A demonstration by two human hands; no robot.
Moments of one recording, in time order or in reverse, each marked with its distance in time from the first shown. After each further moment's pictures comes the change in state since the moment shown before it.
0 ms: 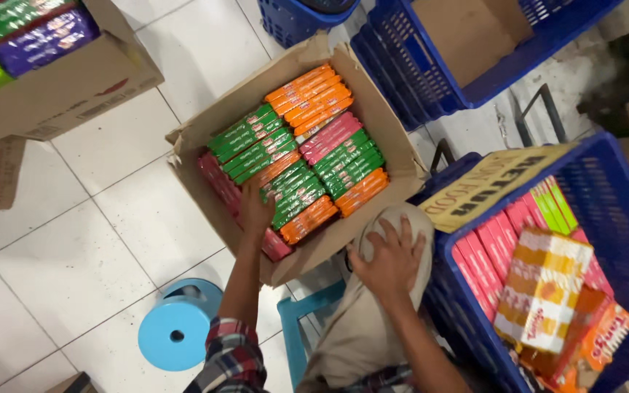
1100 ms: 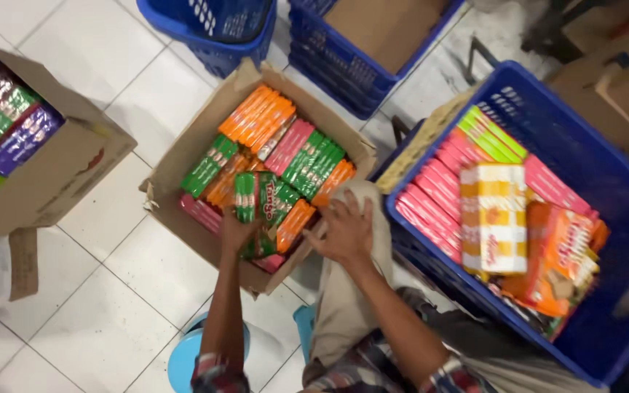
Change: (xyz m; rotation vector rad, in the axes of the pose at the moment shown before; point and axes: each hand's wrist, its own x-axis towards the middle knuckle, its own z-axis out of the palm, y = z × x) left_hand -0.012 0.086 -0.075 -0.067 -0.399 -0.319; right_hand -0.002 0.010 -0.007 0.155 -0.018 0.022
